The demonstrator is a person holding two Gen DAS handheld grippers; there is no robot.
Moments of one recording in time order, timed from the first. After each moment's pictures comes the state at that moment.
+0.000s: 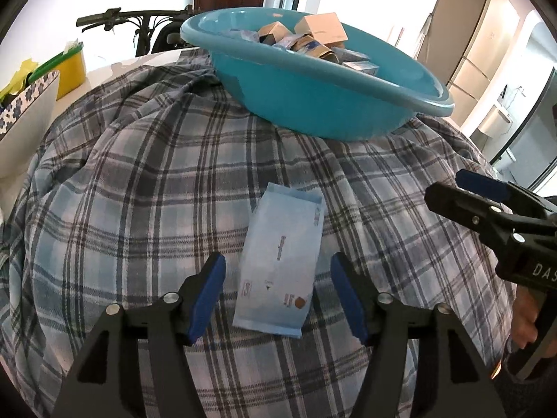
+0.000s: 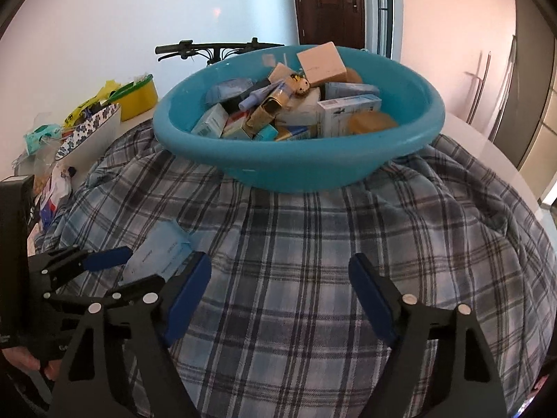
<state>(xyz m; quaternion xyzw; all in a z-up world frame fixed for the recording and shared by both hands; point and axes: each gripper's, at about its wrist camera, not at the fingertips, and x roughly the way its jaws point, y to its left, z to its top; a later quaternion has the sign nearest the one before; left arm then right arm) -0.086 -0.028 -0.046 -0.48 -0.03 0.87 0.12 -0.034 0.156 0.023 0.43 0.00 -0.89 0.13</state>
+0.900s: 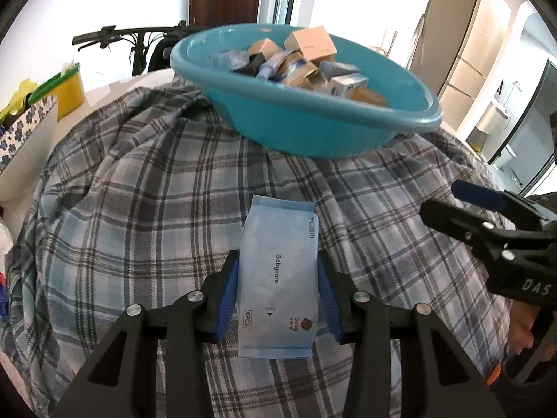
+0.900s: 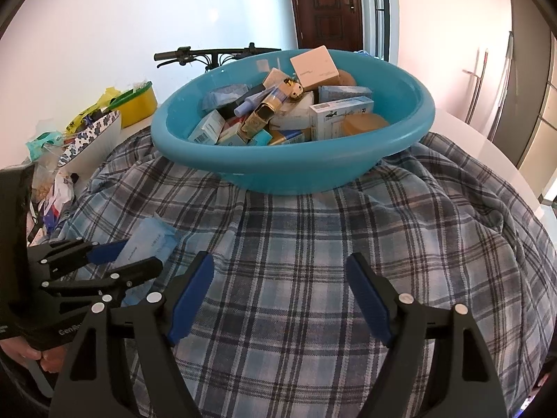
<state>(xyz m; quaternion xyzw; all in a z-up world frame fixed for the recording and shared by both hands) -0.086 -0.018 -0.024 -0.46 -0.01 0.88 0.13 -0.029 0.163 0.030 0.42 -0.01 -0.90 0.13</state>
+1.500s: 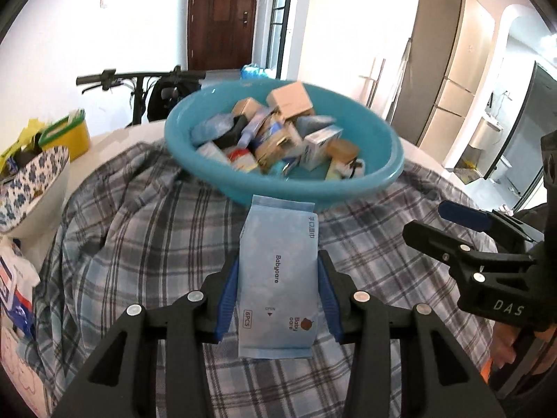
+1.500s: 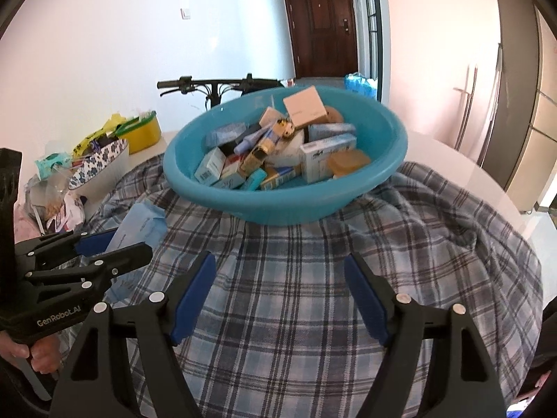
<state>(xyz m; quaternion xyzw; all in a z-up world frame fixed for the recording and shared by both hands) -0.074 0.003 0.040 -0.40 0.00 0.91 0.13 -0.012 0.182 0.073 0.37 -0.01 -0.92 0.12</state>
